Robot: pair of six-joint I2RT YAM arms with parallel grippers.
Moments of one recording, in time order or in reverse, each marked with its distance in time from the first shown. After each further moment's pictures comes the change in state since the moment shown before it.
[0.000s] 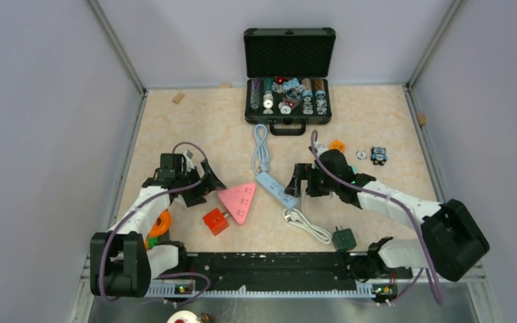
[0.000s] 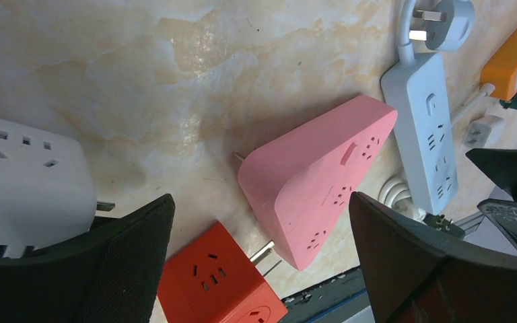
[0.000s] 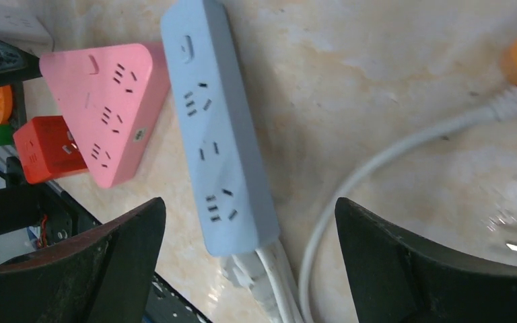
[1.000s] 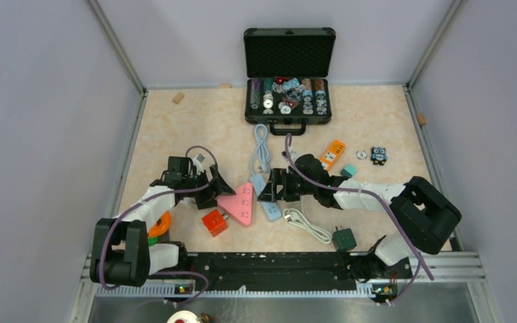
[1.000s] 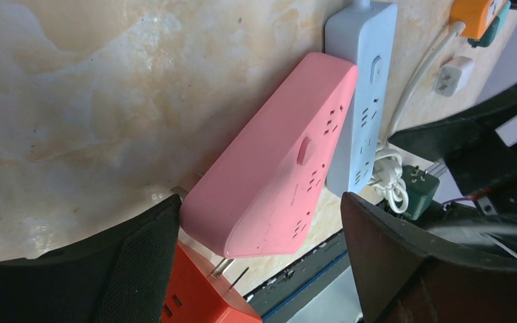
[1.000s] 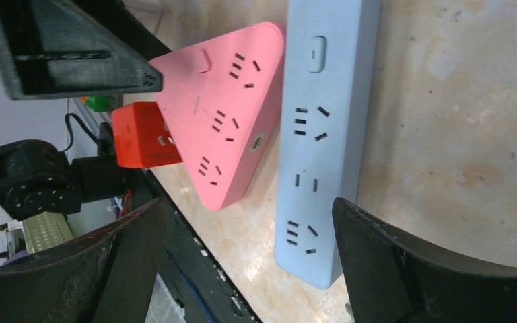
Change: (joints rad) left arm -0.059 0.080 -0.049 0.120 0.164 -0.016; right arm 0.211 0.266 0.095 0.315 -0.109 0.182
